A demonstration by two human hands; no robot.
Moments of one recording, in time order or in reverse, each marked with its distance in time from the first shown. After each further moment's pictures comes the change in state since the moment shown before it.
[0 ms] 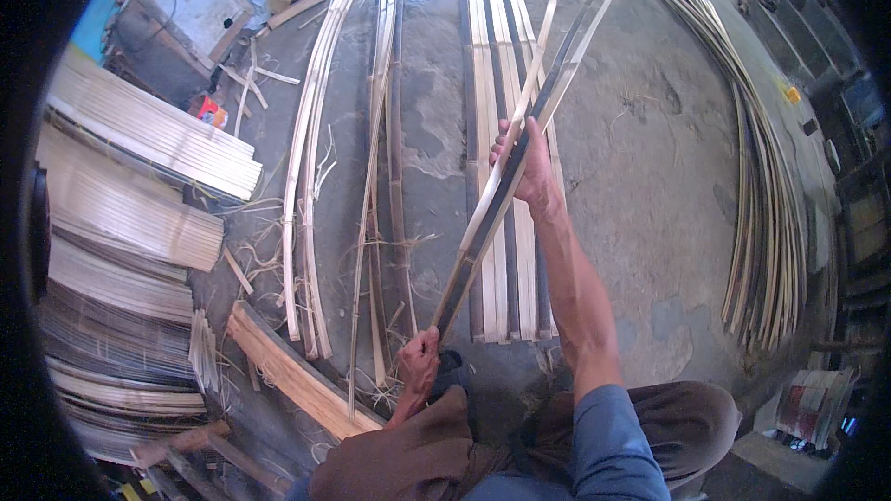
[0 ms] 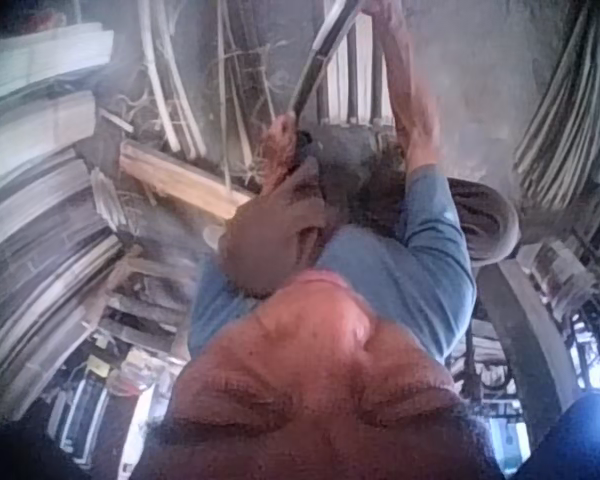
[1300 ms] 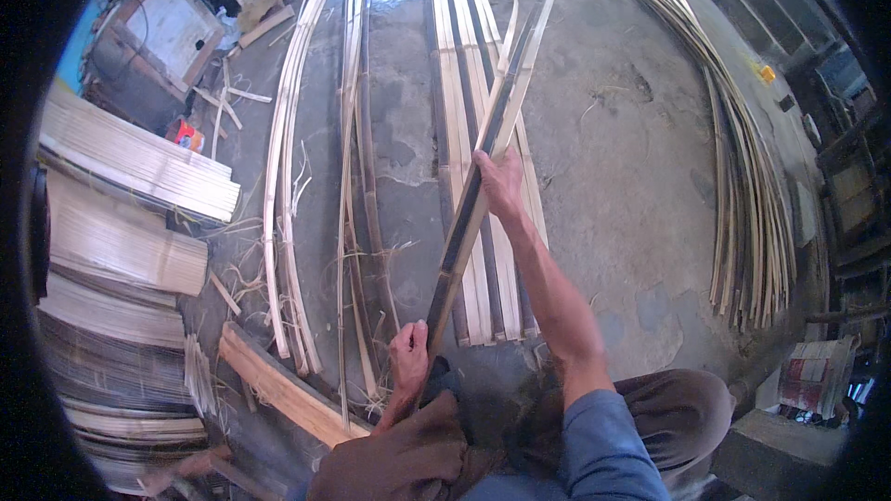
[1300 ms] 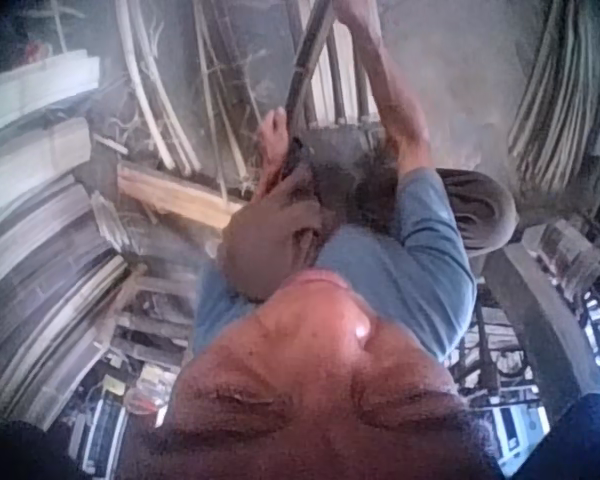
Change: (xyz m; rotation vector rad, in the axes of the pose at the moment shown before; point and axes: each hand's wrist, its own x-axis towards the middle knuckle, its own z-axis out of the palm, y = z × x) left_hand 0.018 0.021 0.007 -0.124 0.021 0.163; right_hand -0.020 0.034 0.034 -1.187 0.818 -0.387
